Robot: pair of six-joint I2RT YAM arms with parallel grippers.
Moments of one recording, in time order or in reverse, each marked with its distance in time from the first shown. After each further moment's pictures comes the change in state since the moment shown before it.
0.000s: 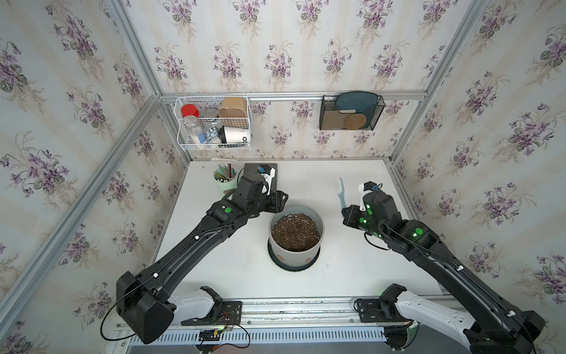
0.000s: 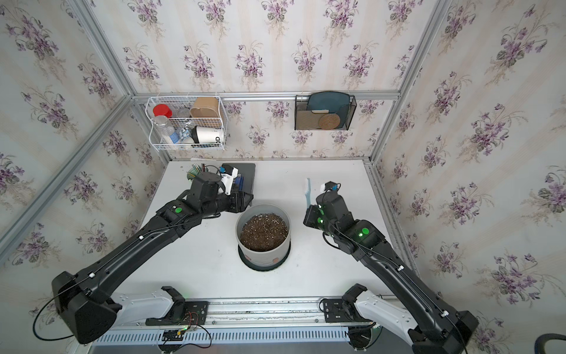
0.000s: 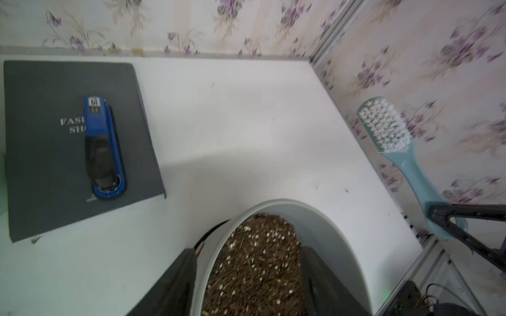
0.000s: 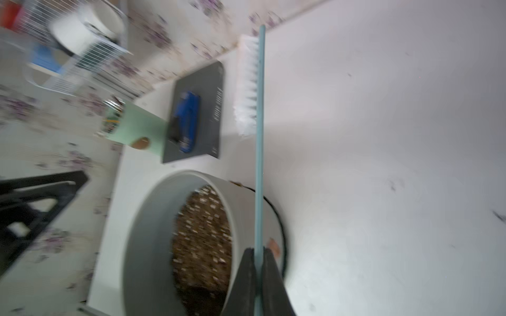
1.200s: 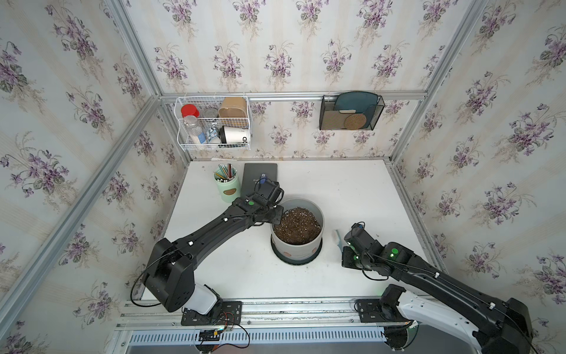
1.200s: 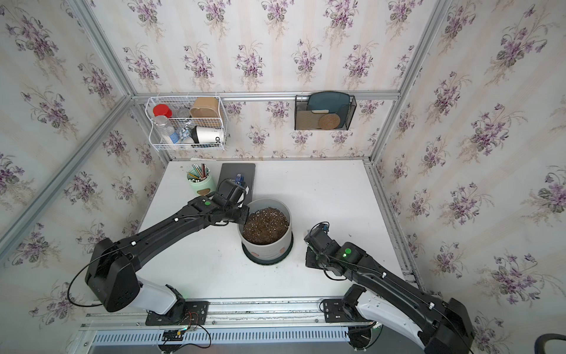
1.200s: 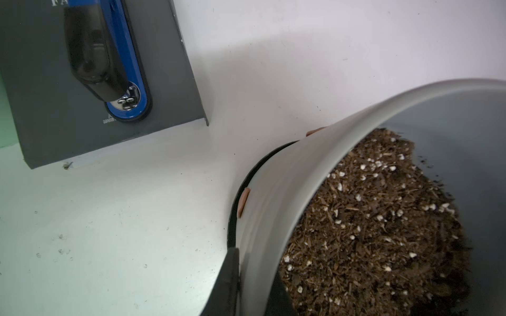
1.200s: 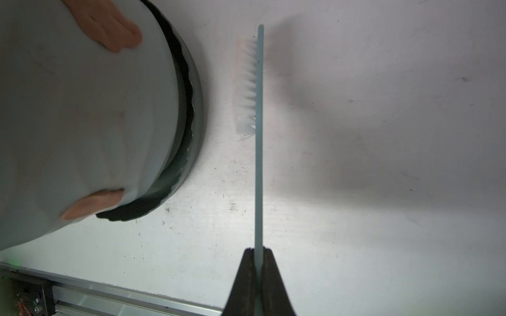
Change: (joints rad) left arm -0.035 0.229 0.007 -0.138 -0.142 0.043; right arm 0.162 -0.044 -0.383 -0.040 -0.059 0.124
